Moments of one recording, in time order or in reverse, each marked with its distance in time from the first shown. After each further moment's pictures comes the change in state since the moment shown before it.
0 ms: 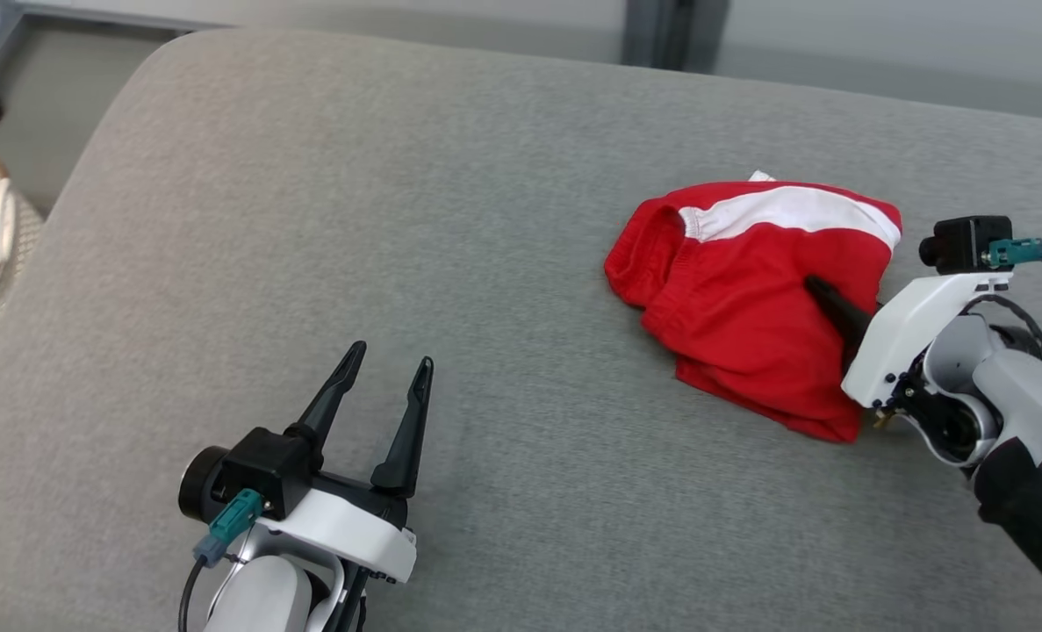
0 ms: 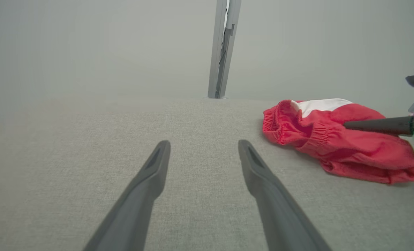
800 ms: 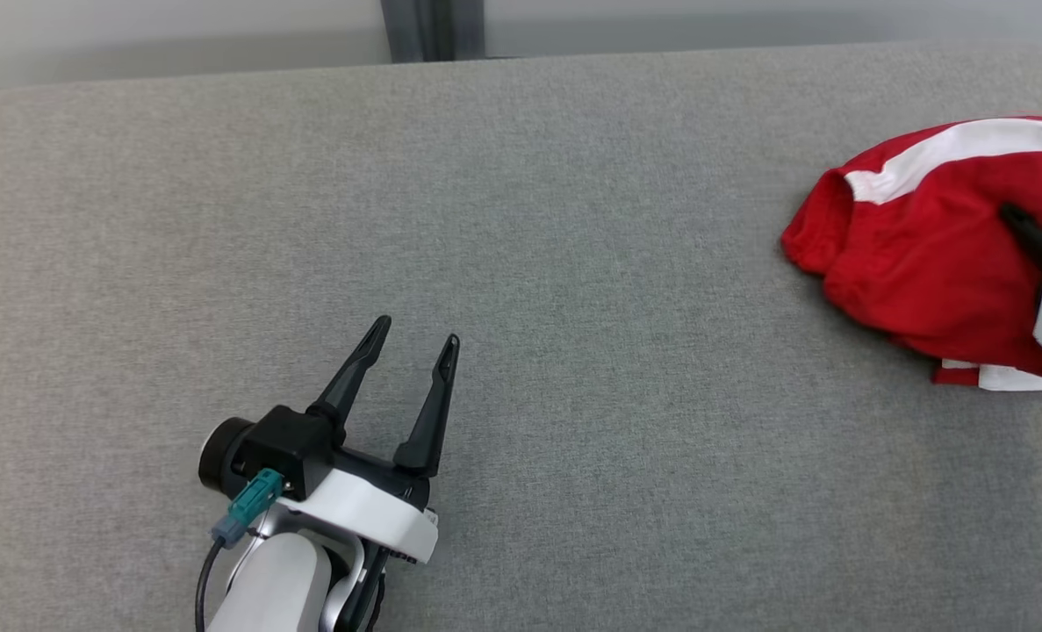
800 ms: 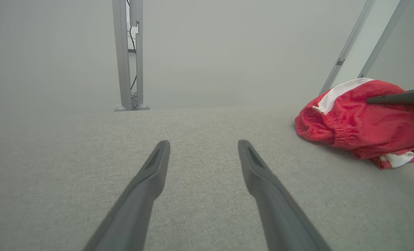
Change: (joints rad) left arm -0.036 0.000 -0.055 -0.023 -0.018 0.017 0.000; right arm -0.161 -0.300 0.192 -0.036 -0.100 0.000 -0.010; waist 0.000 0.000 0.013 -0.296
